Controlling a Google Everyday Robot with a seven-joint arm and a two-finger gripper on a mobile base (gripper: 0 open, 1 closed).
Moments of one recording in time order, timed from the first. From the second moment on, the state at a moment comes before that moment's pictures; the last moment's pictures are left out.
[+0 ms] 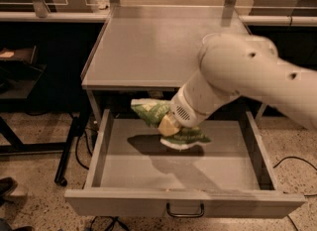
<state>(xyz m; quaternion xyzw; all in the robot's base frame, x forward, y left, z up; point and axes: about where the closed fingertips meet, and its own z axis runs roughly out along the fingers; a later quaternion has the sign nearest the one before) 0.486 -0.030 0.795 -0.42 0.88 0.14 0.19</state>
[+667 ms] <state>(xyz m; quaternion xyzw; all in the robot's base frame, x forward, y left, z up) 0.468 0.004 0.680 -0.39 0.88 0.23 0.15</state>
